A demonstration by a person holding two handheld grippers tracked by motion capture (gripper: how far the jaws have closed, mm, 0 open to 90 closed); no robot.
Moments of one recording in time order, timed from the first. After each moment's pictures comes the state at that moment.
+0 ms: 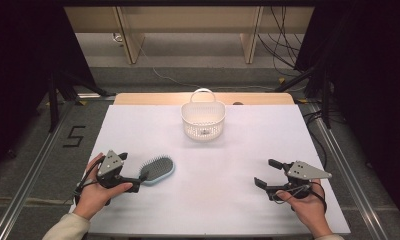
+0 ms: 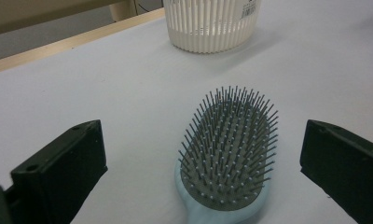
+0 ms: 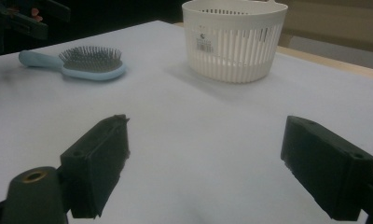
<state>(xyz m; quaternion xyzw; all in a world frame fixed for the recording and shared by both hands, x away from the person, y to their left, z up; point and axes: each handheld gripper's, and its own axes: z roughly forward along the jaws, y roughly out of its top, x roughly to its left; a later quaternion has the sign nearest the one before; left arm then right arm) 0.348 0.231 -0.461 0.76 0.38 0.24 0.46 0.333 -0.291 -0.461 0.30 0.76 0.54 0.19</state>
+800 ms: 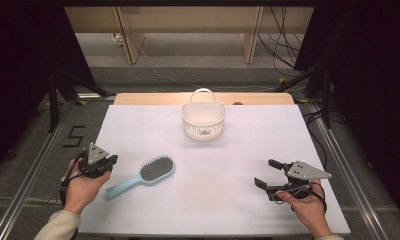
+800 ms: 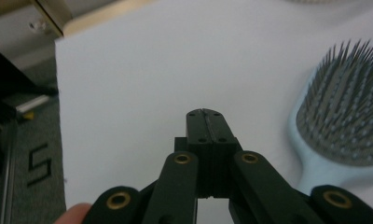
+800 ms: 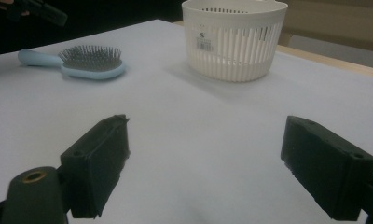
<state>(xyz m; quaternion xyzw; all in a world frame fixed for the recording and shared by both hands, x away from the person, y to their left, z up) 0.359 0.270 -0.450 0.77 0.48 0.27 0.31 0.333 -0.291 -0.461 0.30 0.76 0.53 0.19</state>
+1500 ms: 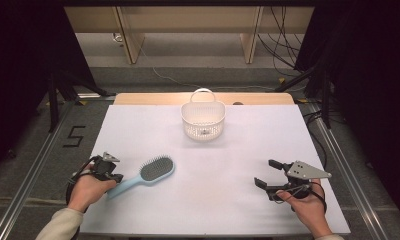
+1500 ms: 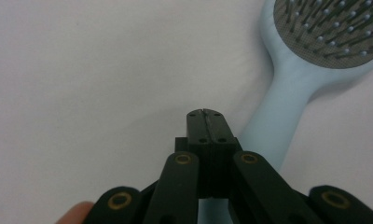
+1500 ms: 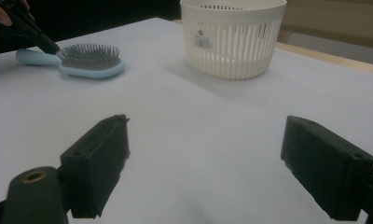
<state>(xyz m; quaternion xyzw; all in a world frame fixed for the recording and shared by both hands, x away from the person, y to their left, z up) 0.363 0.258 -0.467 0.83 0.50 0.14 0.21 0.333 -0.291 -0.462 0.31 0.77 0.53 0.19</state>
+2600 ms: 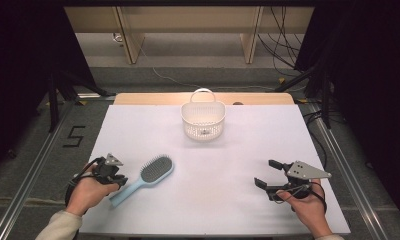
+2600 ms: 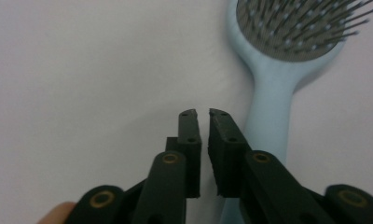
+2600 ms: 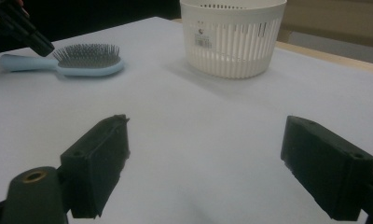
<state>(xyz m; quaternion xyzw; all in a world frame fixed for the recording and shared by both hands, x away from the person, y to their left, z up) 0.353 0.249 -0.457 0.85 0.45 0.15 0.23 0.333 -0.292 -0.462 0.31 0.77 0.53 0.19</state>
